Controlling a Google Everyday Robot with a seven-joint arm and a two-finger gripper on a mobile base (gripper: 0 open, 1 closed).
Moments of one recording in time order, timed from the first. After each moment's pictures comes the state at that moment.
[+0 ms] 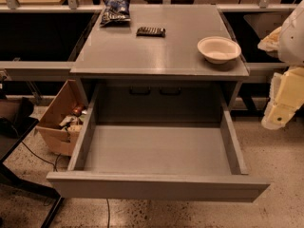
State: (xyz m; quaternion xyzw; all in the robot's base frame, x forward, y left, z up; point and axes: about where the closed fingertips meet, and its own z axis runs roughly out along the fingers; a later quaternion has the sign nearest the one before) arm 0.438 -0.217 0.976 -0.60 0.78 -0.03 0.16
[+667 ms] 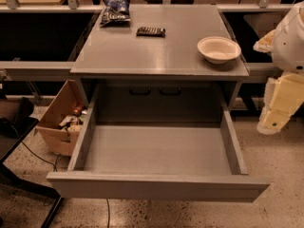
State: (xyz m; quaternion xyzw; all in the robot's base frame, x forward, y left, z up) arm 0.432 -0.211 0.973 -0.61 0.78 -0.05 0.16
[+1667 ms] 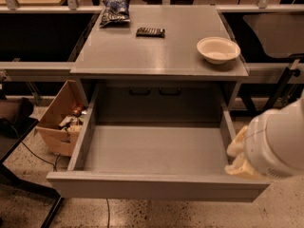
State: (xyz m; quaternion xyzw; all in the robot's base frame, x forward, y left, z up) arm 0.359 -0.177 0.859 -0.60 0.78 -0.07 0.18
